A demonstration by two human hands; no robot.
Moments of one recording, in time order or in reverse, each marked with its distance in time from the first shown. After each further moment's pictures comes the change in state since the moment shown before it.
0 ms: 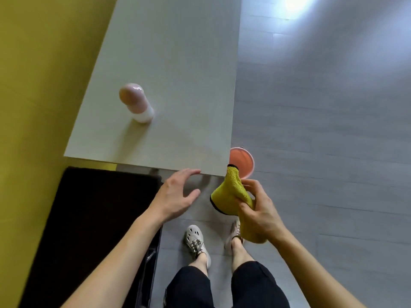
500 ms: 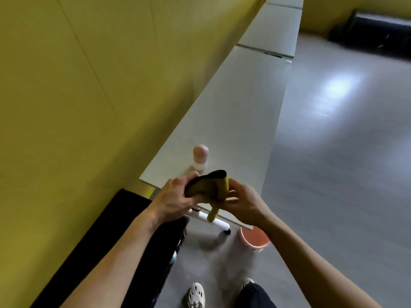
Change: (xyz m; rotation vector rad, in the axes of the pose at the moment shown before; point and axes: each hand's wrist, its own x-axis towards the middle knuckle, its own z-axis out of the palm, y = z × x) left_hand -0.102 0.077 -0.177 -0.235 0.298 0.097; right_hand 0.013 -0.225 0.028 -0.272 -0.293 -0.403
